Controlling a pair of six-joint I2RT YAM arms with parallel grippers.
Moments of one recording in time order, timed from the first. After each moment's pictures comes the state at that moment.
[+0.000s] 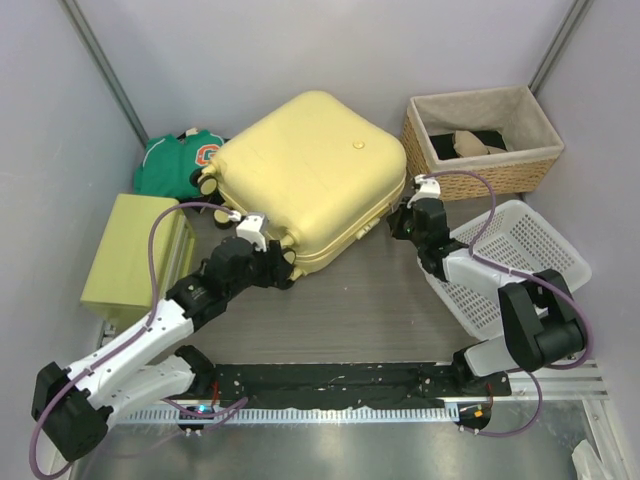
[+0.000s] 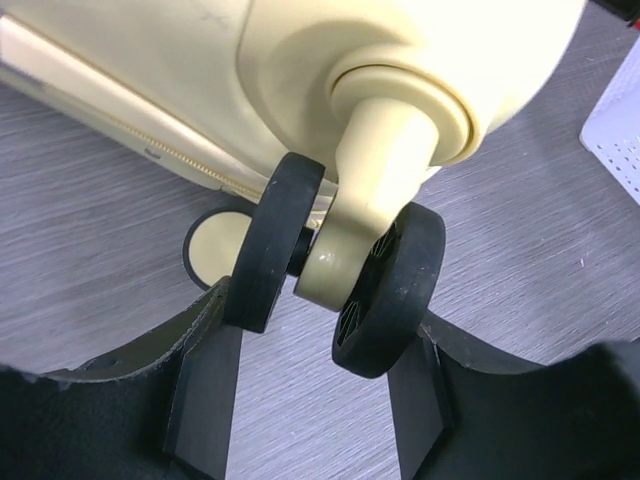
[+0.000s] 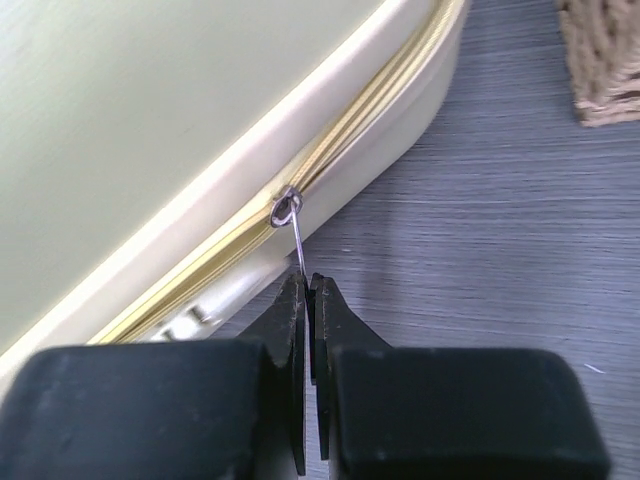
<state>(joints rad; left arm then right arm) -0.69 0.91 0.65 -0.27 -0.13 -0.45 0.35 1.43 0.67 0.35 0.09 0.36</state>
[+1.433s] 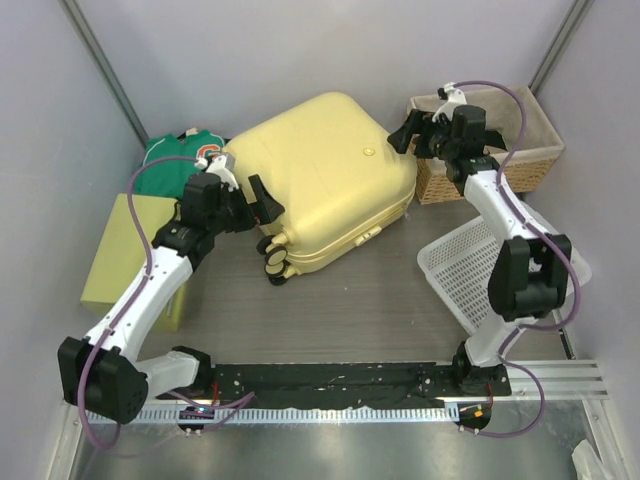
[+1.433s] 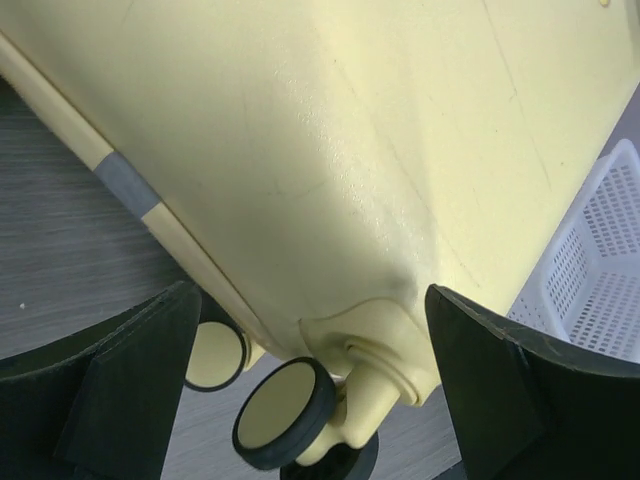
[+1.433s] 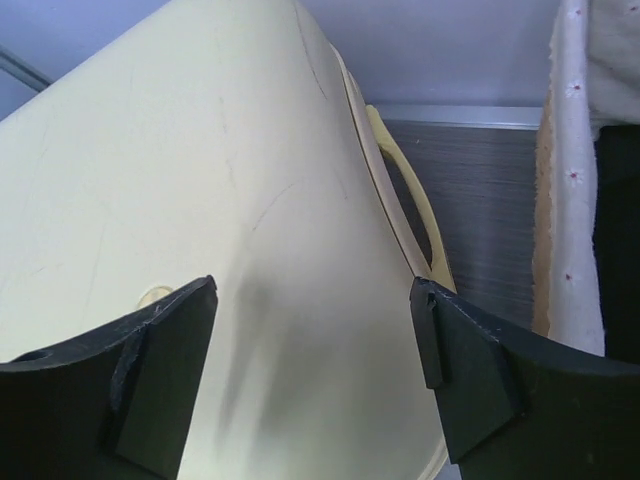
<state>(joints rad) -0.31 1.15 1.02 -0.36 0.17 -0.55 0.10 1.67 1.42 -0.03 -0.31 0.29</state>
